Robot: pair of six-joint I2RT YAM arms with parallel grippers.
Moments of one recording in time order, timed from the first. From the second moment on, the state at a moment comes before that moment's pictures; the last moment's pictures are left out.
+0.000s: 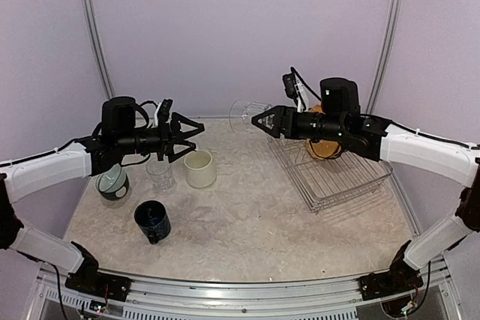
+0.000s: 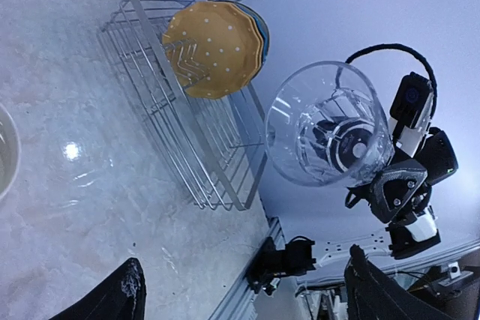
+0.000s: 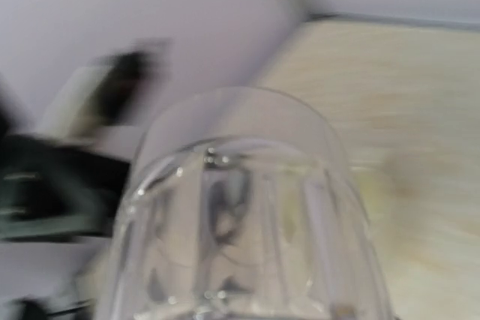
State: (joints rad) left arm -0.50 1.33 0.88 0.22 0.68 -0.99; right arm 0.75 1.49 1.19 0.10 -0.36 0.55
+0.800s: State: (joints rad) left arm -0.53 1.22 0.98 -0.23 0.37 -0.68; right arm 0.26 1.30 1.11 -0.77 0.23 0.30
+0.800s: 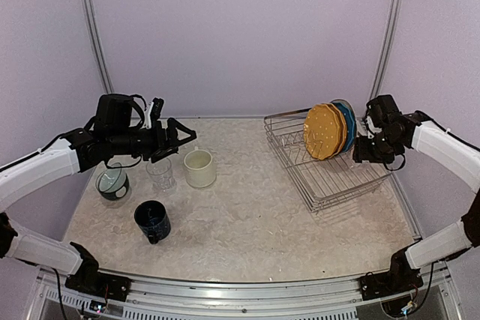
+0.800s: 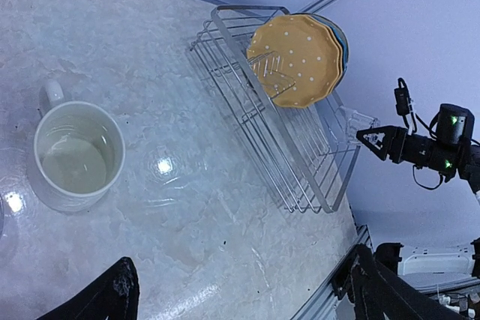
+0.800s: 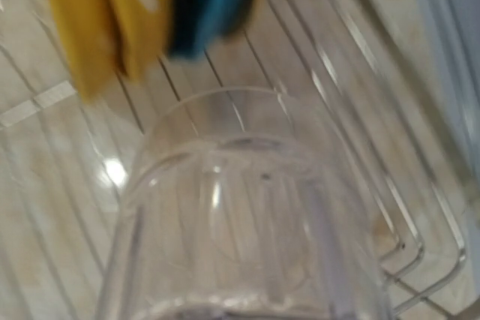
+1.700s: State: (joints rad) left arm -0.54 1.25 0.98 -0.26 0.35 -0.68; right arm 0.12 1.65 1.22 -0.64 0.07 0.14
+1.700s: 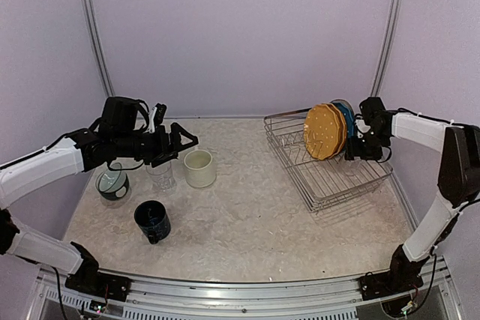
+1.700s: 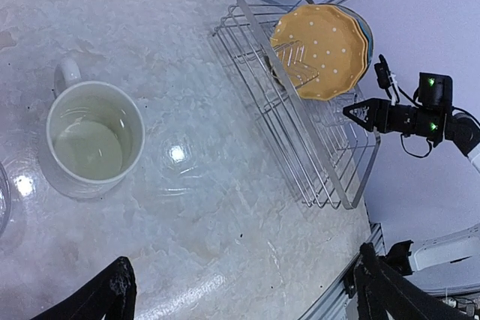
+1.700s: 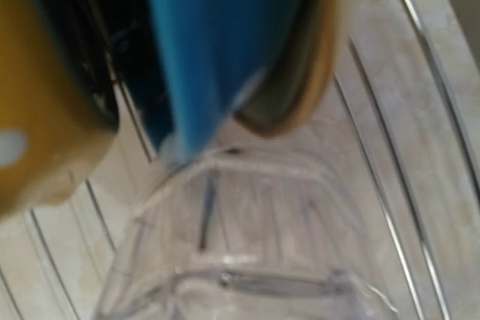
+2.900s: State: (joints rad) left arm -0.29 1.50 1.19 -0.78 -0.05 -0.53; right arm 0.20 1.28 1.15 -0.61 0.05 0.14
